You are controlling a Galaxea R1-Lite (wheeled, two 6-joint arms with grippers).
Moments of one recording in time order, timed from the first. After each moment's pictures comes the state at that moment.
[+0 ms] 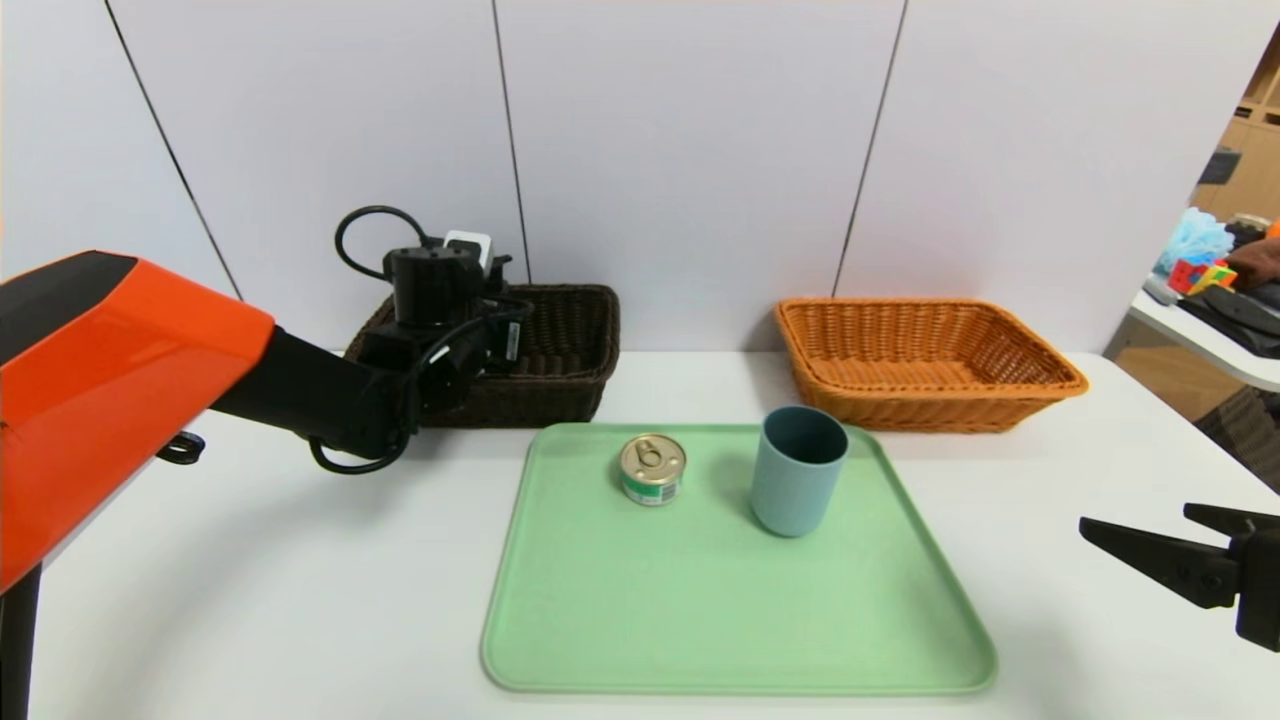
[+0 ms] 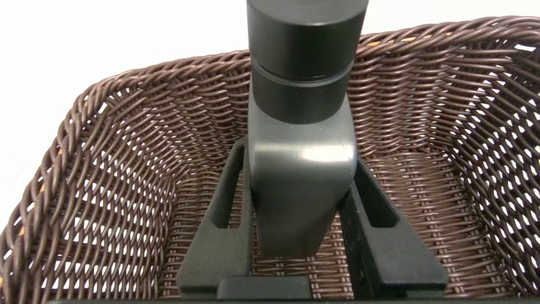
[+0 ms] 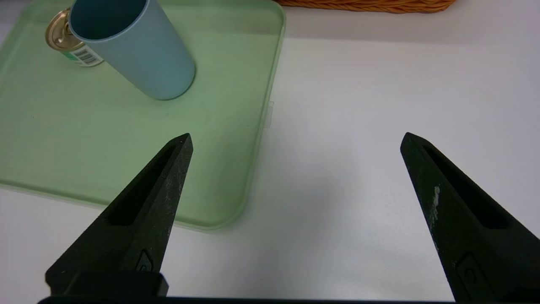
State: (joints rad) left arm -0.35 2.12 -1.26 -0.70 0.36 0.06; right arm 0.03 1.03 -0.51 -0.04 0.19 0.03
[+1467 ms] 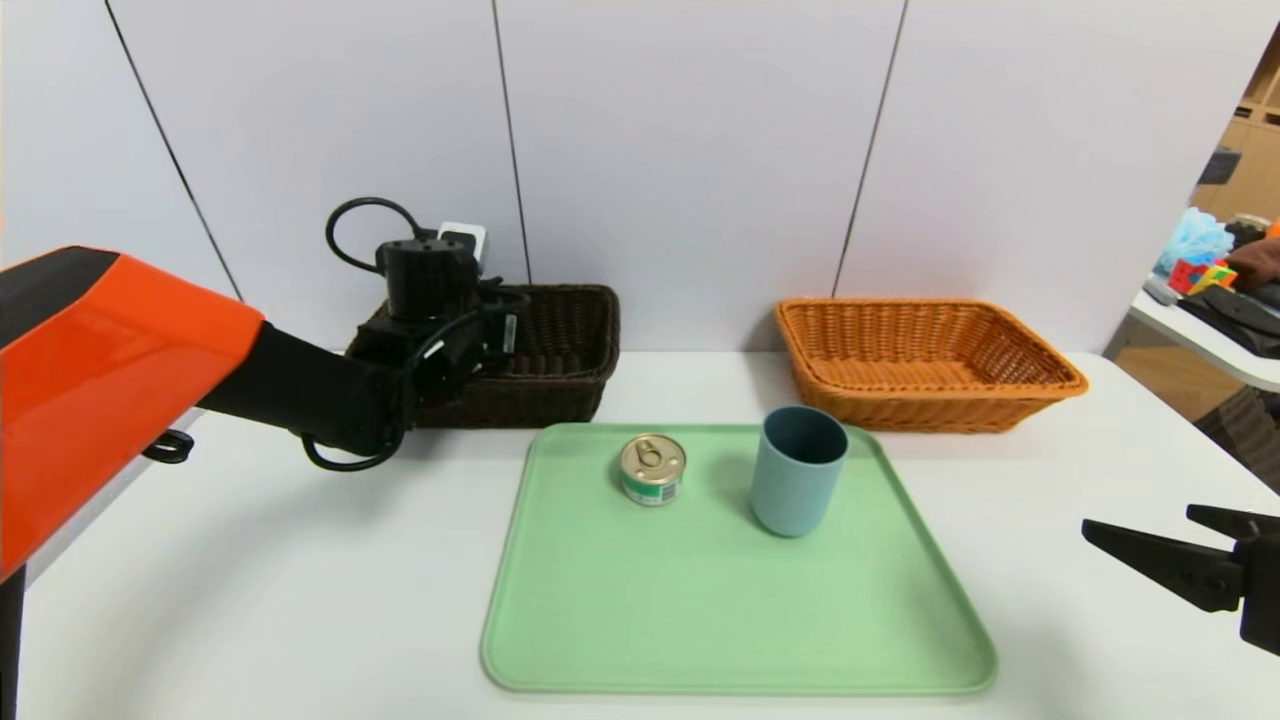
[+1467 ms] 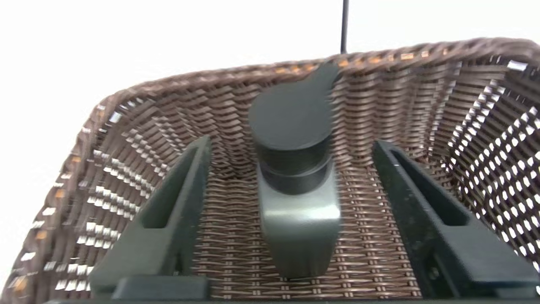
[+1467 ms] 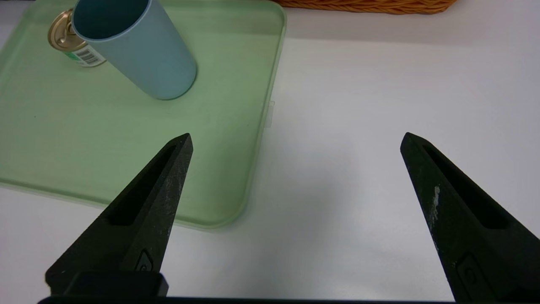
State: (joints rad) left arm -0.35 2.10 -1.25 -0.71 0.37 0.06; right arm 0.03 1.02 -0.51 -0.04 0.20 0.03
